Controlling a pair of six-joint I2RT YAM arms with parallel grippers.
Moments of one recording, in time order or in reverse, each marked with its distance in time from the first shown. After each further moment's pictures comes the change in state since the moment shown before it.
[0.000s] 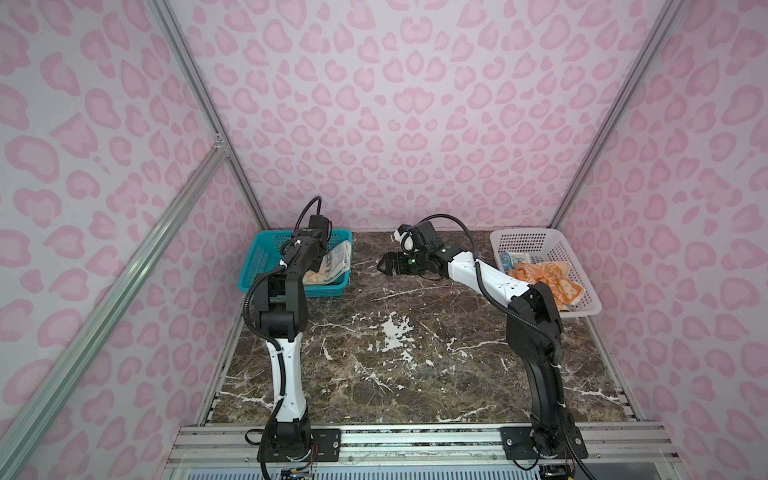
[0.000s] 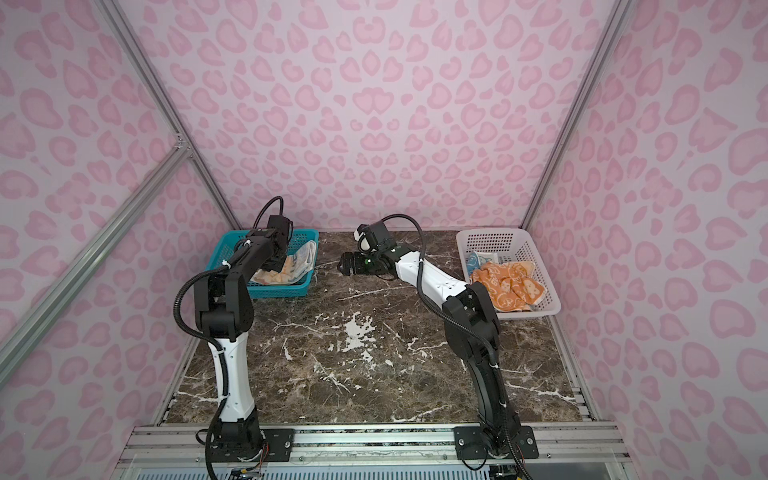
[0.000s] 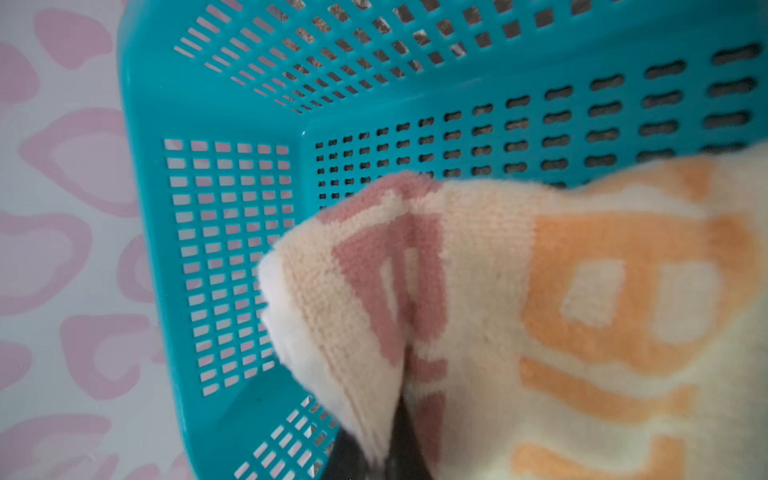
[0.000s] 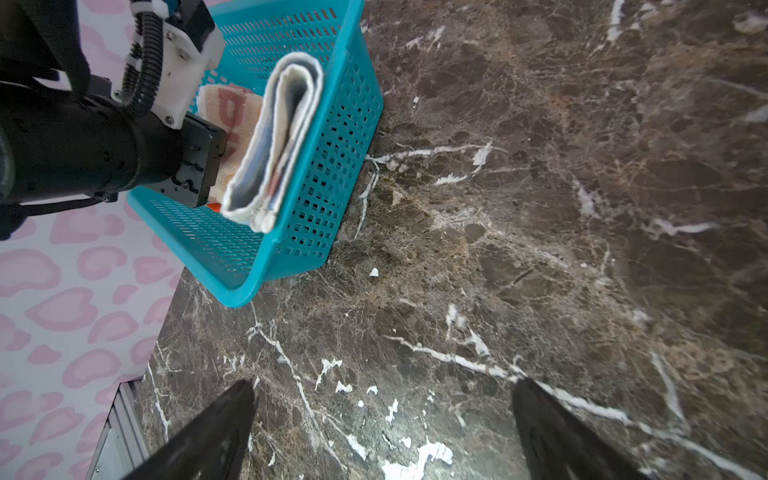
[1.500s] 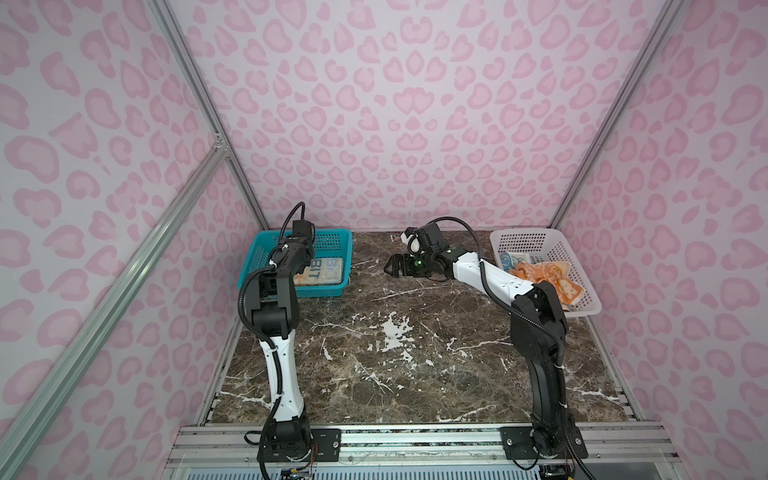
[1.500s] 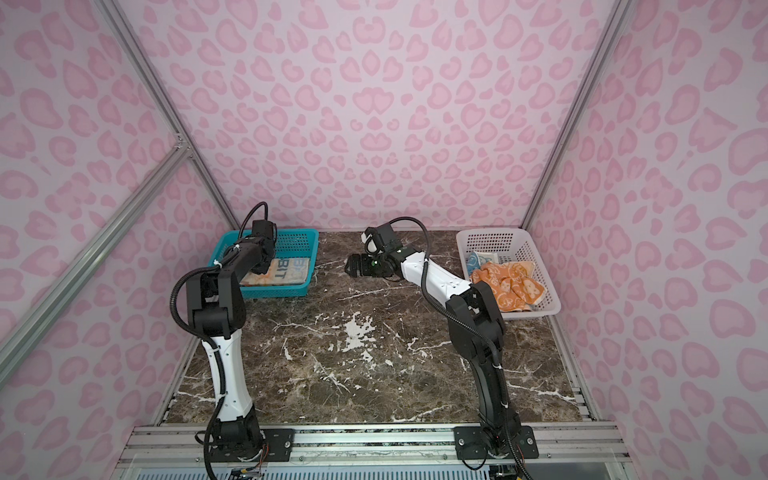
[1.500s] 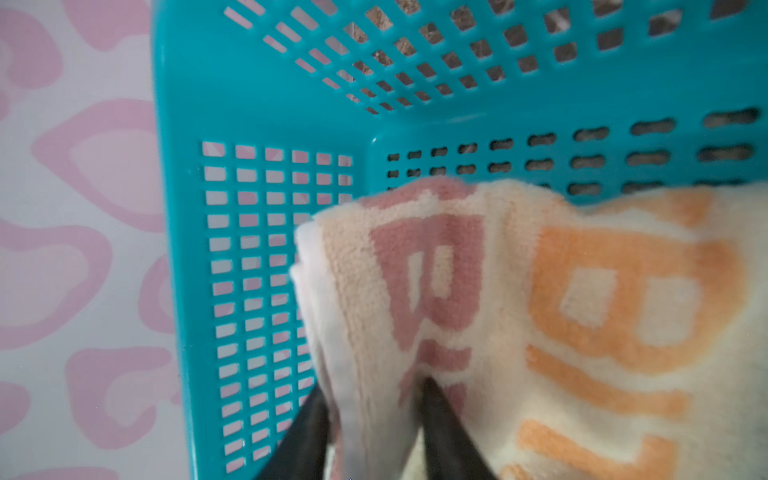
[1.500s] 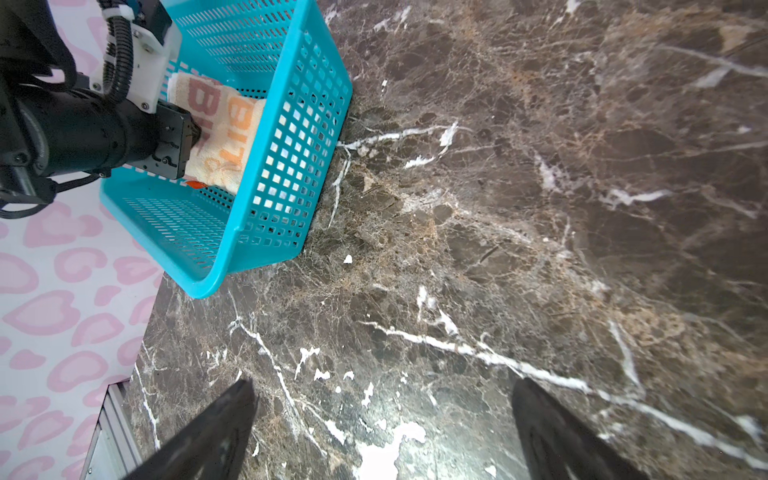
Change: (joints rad) left arm 0.108 0.029 -0.047 0.207 -0.051 0.091; right arm -0.037 -0.041 -0.066 0.000 -0.005 -0.004
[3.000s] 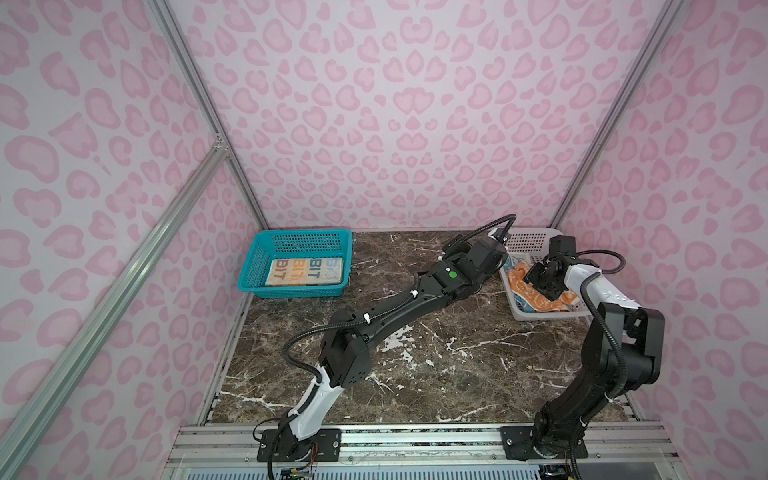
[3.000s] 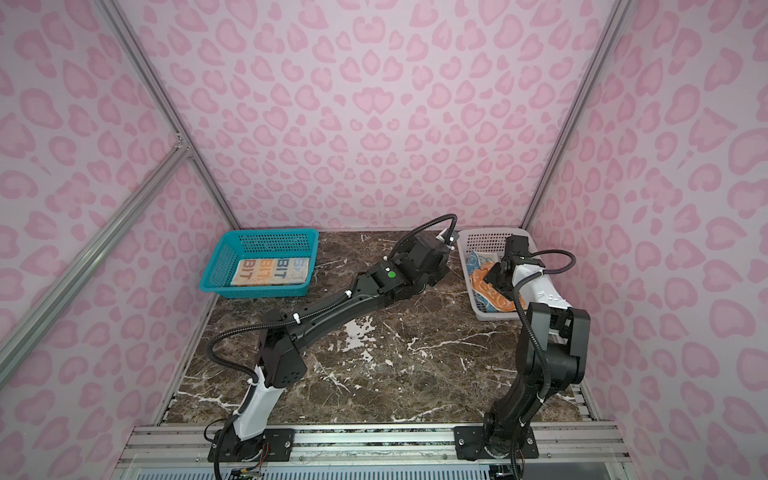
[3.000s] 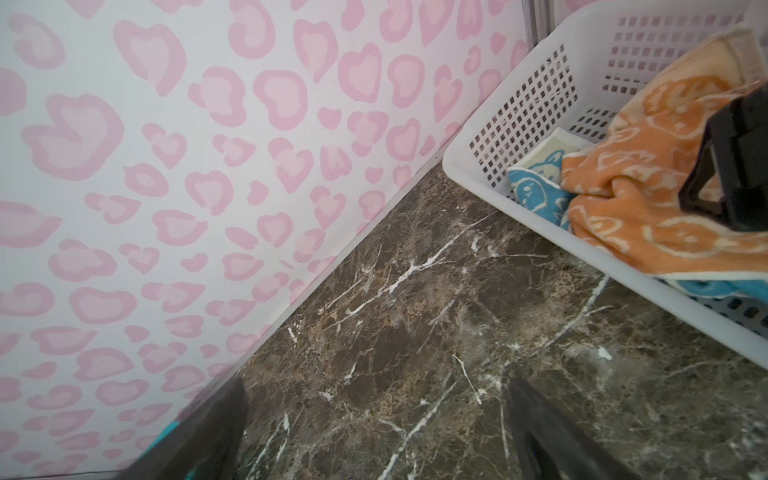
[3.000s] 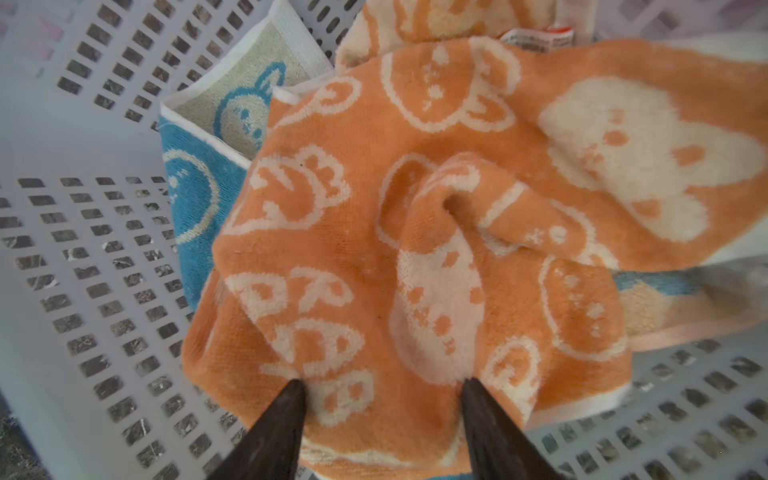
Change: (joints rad) left arm -1.073 -0.088 0.346 0.097 0.085 -0.101; right arm -0.761 -0.349 -0.510 -0.143 0.314 0.101
